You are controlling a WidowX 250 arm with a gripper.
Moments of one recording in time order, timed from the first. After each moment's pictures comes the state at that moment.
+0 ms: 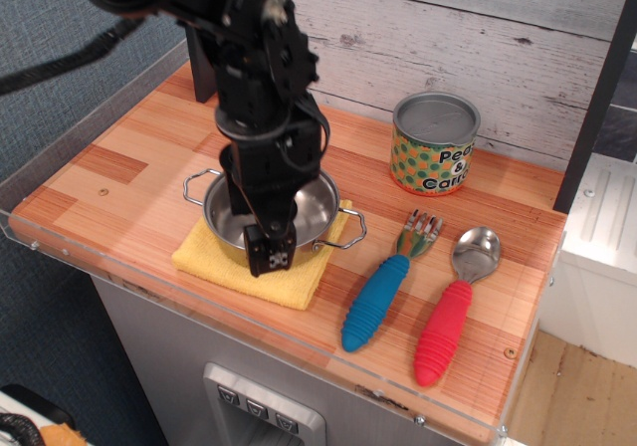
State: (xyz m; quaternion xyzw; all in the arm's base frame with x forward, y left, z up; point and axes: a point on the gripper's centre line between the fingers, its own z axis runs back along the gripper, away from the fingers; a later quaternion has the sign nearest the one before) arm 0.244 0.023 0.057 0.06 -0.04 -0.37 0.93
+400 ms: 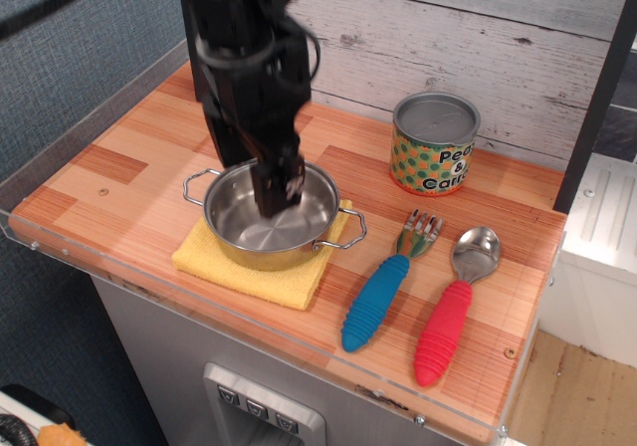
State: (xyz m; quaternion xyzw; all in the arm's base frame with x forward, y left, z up) arm 0.263 0.034 0.090 0.03 -0.08 -0.23 0.97
